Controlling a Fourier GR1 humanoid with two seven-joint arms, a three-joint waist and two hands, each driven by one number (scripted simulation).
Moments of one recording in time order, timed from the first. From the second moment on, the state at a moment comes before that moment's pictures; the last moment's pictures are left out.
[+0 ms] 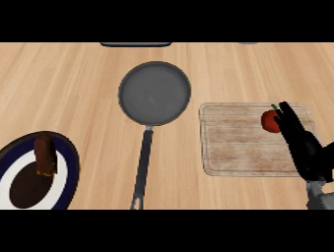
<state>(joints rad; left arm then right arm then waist) -0.06 0.62 -0.01 -1.65 0.12 0.39 0.09 -0.08 -0.43 0.20 -1.38 -0.37 -0.14 -0.09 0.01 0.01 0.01</state>
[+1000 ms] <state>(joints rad) -0.15 0.39 -0.09 -1.59 0.32 0.26 0.19 -0.06 -0.83 -0.05 -1.34 -0.10 -0.14 -0.29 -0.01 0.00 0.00</state>
